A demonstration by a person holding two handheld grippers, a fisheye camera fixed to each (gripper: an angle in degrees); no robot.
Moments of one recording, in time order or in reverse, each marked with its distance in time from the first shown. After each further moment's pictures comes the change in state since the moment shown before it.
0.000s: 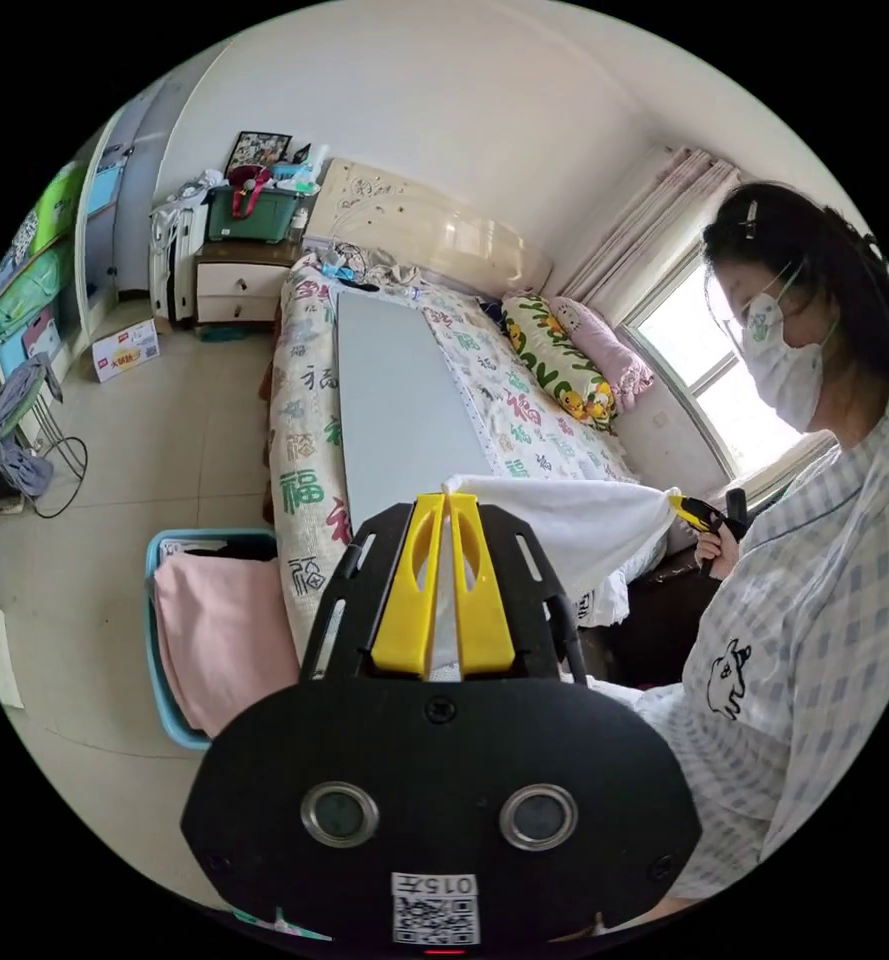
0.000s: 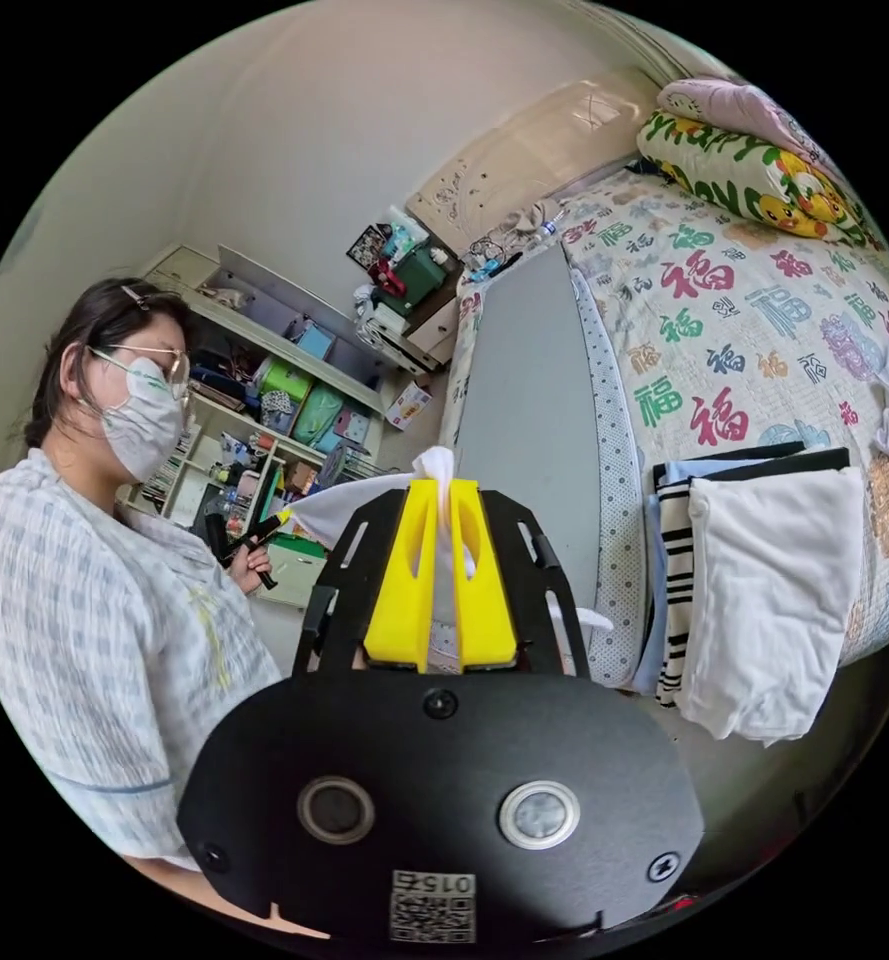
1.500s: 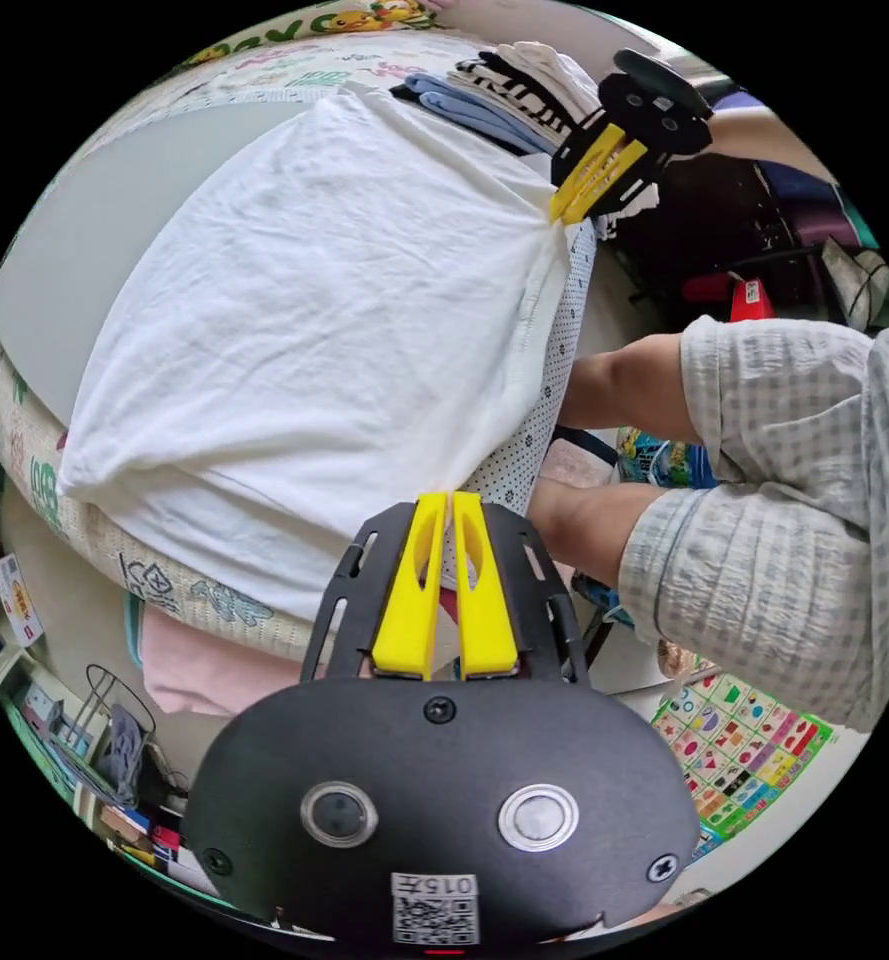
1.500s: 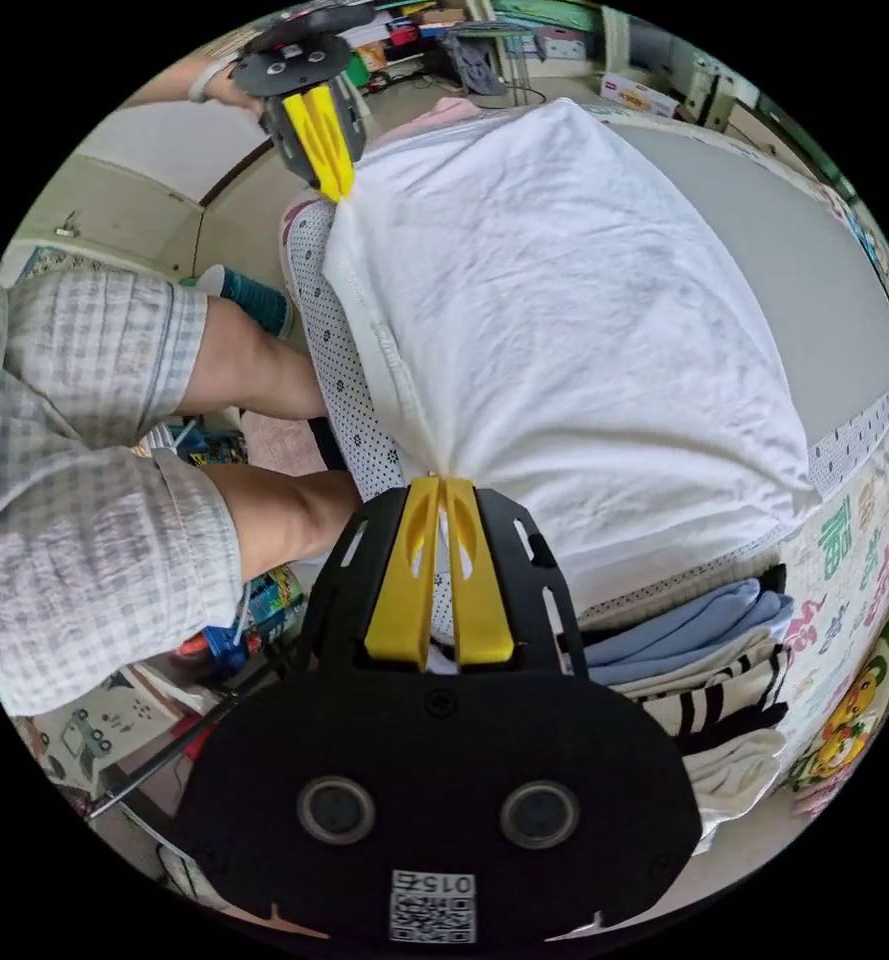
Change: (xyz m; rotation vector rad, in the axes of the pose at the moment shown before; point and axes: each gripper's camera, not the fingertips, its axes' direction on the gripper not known) left arm 0.176 0.175 0.506 -0.975 0.026 0.707; right arm -0.233 -0.121 0.342 -1.010 0.298 -0.941
